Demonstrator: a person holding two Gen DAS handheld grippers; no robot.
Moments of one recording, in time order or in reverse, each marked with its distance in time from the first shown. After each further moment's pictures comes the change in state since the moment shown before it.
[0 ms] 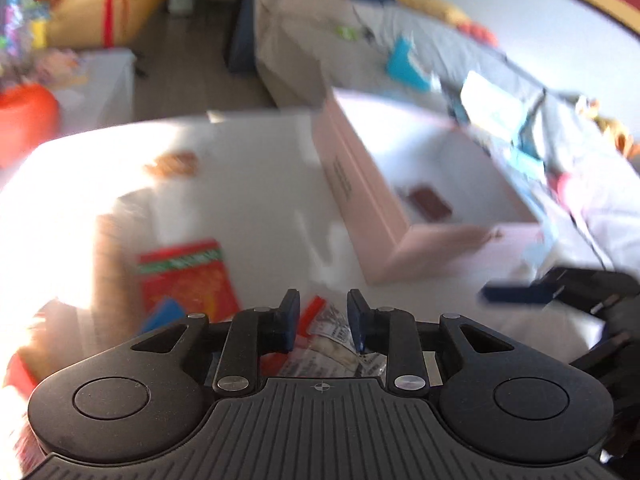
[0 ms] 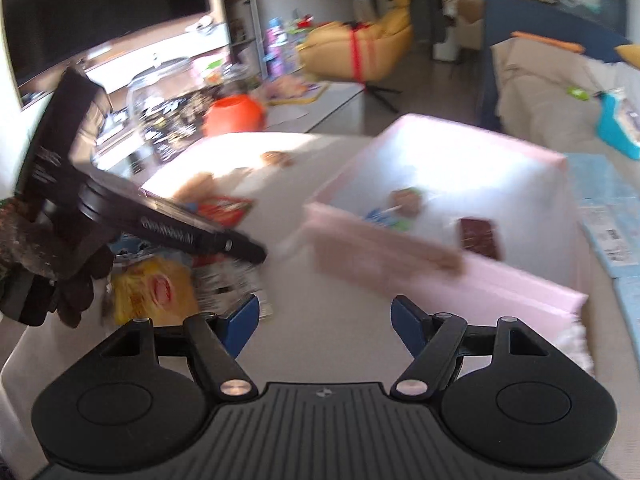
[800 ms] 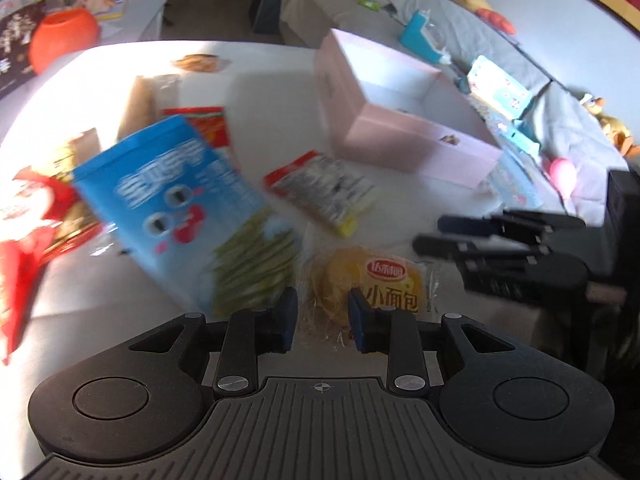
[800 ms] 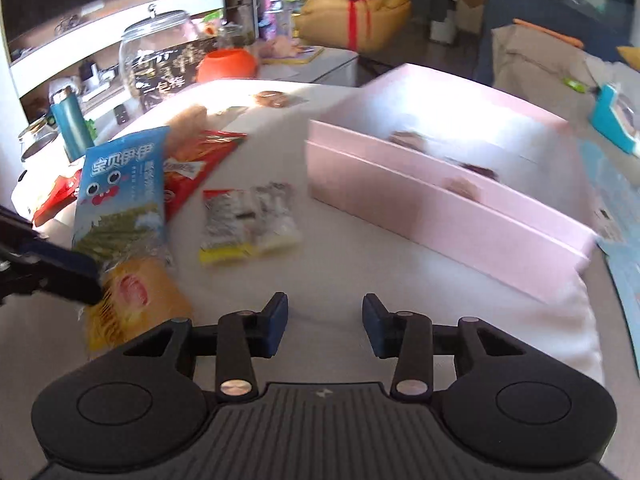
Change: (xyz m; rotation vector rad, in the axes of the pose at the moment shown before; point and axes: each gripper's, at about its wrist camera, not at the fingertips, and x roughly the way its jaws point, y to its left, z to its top) left arm -0.043 -0.035 -0.079 -0.118 0.129 -0.012; right arm -0.006 -0.008 -0.038 -0.032 0.064 -0.090
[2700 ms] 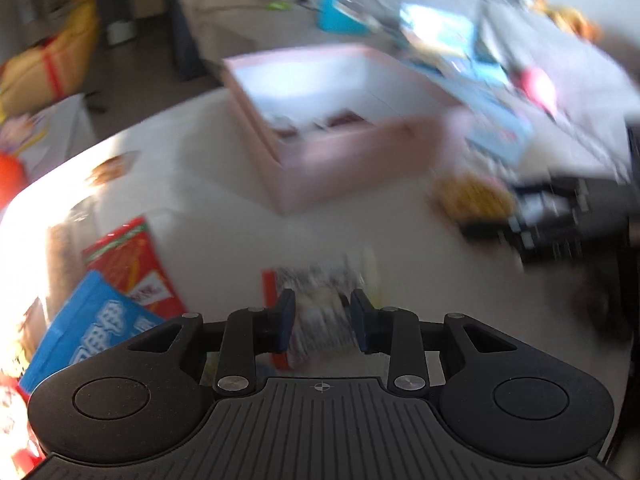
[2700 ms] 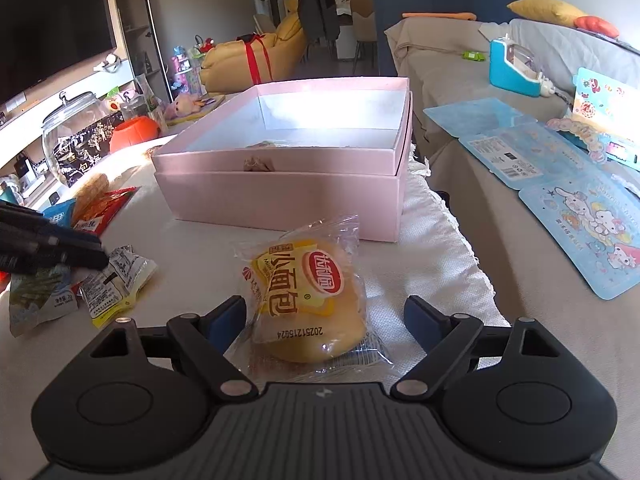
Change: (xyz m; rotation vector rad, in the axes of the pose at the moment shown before) left arm 0.044 -0.050 0.033 0.460 0.016 0.067; right arm -0.014 -0.066 -0.044 0.263 -0.123 -0.134
